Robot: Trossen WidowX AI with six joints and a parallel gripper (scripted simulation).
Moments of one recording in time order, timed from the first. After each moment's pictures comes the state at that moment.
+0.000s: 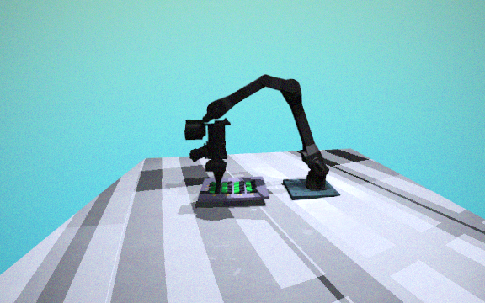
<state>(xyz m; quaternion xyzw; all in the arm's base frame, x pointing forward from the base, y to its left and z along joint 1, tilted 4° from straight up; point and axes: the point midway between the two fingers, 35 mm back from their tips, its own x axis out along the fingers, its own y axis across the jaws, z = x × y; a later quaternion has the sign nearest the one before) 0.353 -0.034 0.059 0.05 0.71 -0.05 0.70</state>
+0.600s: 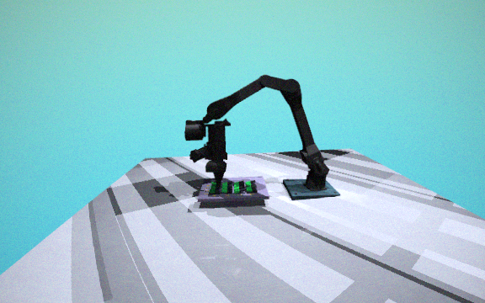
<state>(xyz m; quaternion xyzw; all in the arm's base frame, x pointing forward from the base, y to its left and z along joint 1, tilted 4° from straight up) 0.352 -0.034 0.056 0.05 0.71 -0.05 0.70</state>
